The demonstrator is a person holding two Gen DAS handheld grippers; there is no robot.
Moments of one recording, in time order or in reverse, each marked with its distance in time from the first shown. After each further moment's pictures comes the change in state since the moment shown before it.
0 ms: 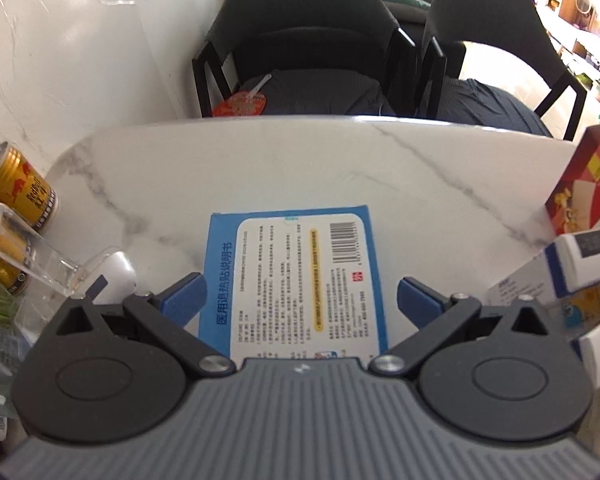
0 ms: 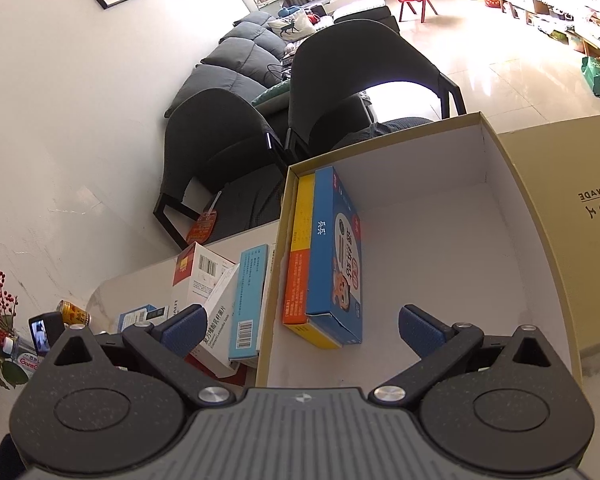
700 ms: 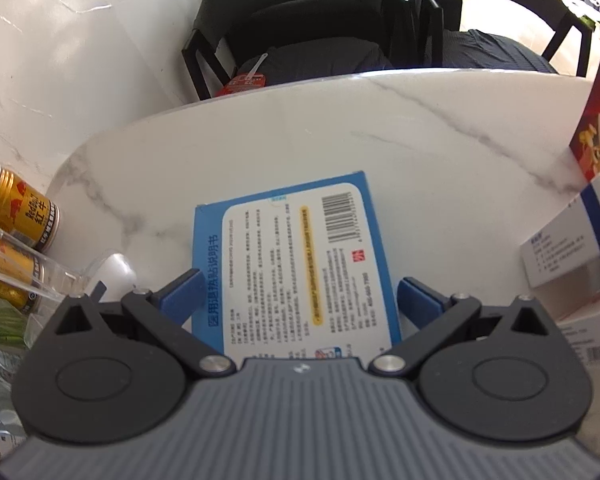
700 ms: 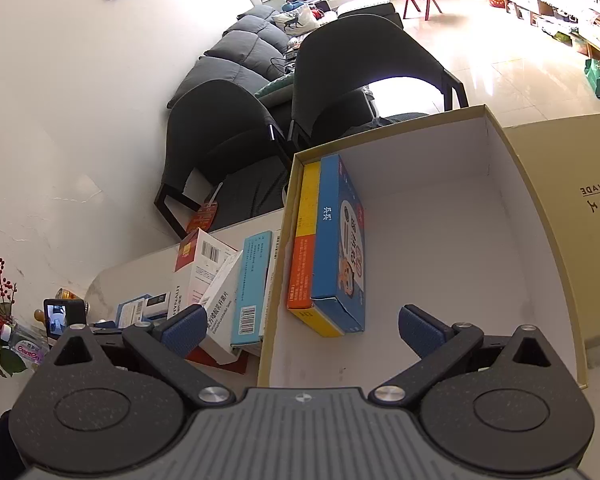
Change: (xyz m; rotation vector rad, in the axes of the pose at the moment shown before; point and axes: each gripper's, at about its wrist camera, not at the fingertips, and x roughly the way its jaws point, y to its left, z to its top) left arm 0.011 -0.015 -0.009 0.124 0.065 0.079; right arm 0.000 0.004 -0.006 -0.017 0.014 0.009
